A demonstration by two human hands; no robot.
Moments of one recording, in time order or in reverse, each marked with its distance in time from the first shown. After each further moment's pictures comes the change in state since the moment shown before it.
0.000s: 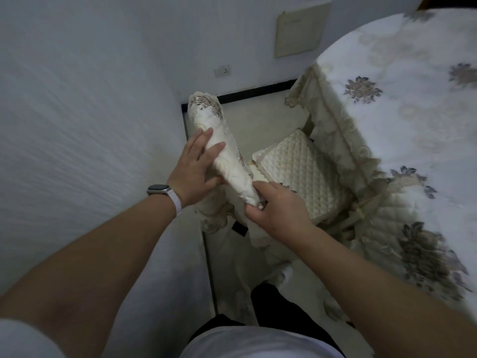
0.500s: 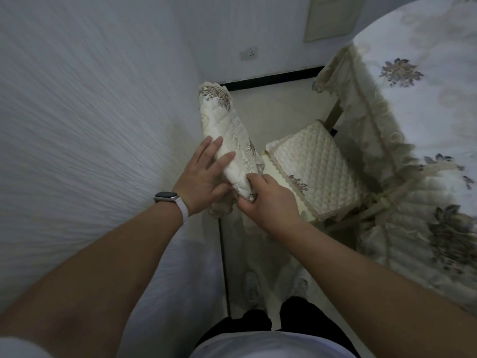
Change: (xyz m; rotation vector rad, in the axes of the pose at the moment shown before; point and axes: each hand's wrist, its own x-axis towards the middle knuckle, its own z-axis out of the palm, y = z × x) left_hand -0.095 0.016 -0.020 0.083 -0.031 -0.042; right_hand -0.036 -0.046 0.051 -0.042 -0.098 -0.020
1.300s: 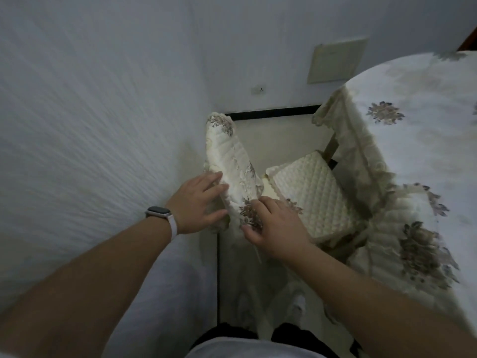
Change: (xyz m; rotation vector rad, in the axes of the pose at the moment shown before) left_hand -0.032 0.049 -0.053 0.122 -0.227 -0.067; right_hand -0.047 0.022 -0.045 -0.178 -0.088 -0.223
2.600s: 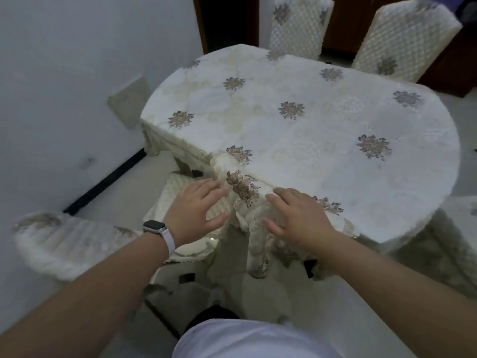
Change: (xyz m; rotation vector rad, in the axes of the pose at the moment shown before) left_hand 0.138 0.264 0.025 -0.179 0.043 0.857; right_hand -0.257 0.108 -0.127 -0.337 0.161 0.692
